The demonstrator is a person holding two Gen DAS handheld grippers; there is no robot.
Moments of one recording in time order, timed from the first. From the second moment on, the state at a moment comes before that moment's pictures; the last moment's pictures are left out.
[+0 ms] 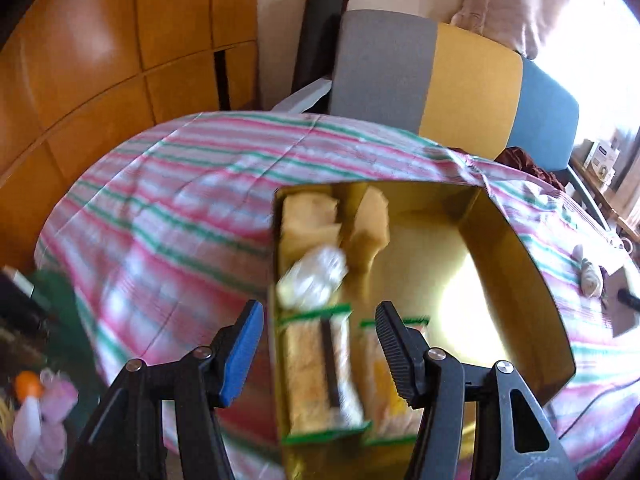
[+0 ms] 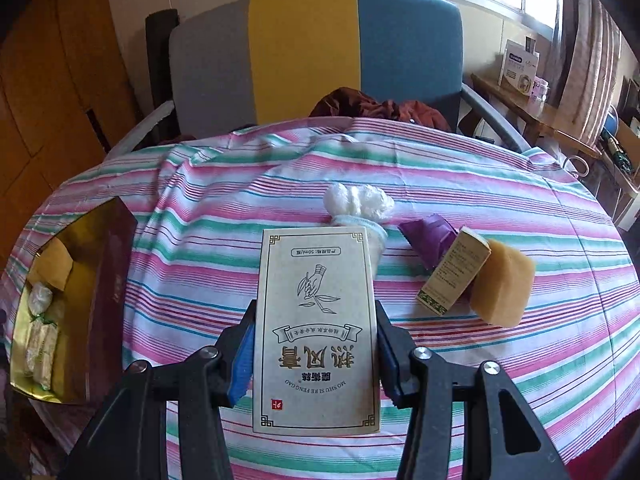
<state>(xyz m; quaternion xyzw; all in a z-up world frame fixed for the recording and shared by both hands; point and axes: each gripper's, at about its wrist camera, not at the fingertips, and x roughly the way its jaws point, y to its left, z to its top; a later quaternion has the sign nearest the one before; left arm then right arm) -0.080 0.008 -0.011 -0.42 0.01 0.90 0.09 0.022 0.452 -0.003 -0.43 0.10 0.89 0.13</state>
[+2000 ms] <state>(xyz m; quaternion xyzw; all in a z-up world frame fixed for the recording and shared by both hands) -0.031 -0.021 0.008 -0.37 -0.02 0.92 0.08 -0.020 0.200 -0.001 -0.42 -0.06 0.90 -0.06</state>
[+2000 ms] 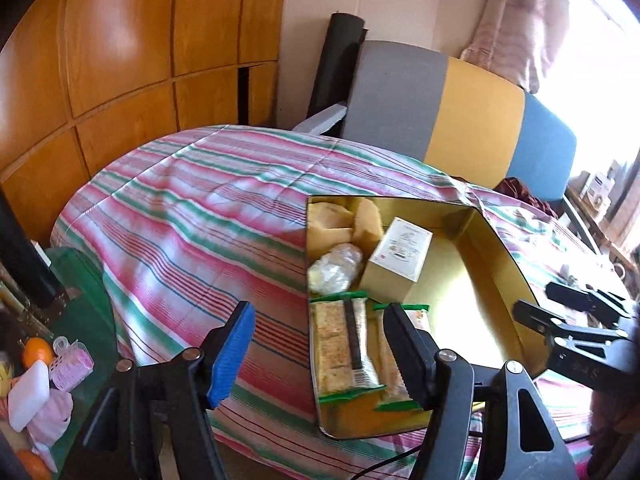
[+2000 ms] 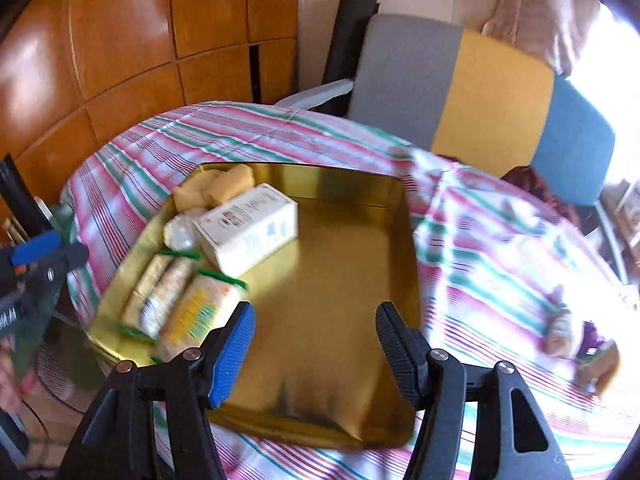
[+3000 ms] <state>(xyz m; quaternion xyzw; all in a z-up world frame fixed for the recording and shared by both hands) -0.009 0.081 -0.001 -0.38 0.07 0.91 0.15 0.024 0.282 0.020 -0.37 -0.14 0.92 0.02</state>
